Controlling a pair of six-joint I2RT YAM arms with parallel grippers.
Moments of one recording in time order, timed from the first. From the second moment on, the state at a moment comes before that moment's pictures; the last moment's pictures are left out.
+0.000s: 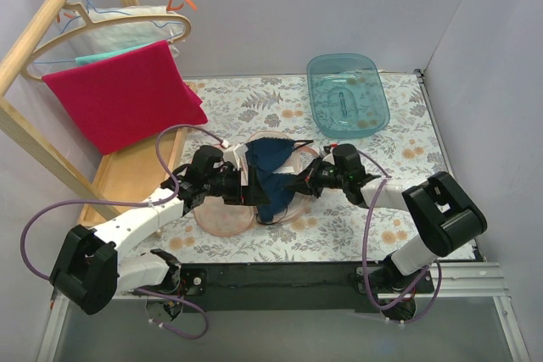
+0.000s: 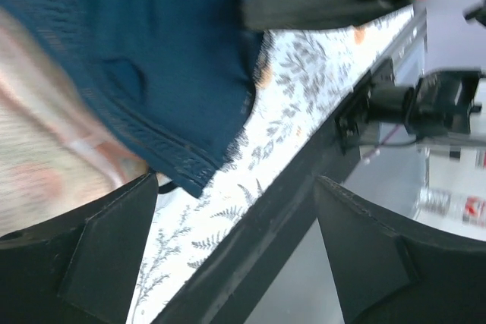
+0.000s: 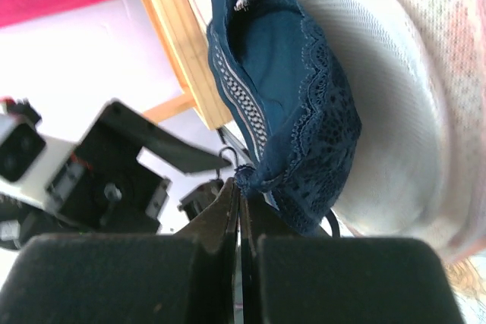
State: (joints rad) left arm -0.54 1.15 0.63 -0.18 0.54 -0.59; right arm 0.55 1.52 0.55 0.43 -0.62 1.39
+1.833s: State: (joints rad) left arm -0.67 1.42 0.77 -0.27 0.37 -0.60; right arm 0.59 1.27 0.82 -0.48 -0.39 0.57
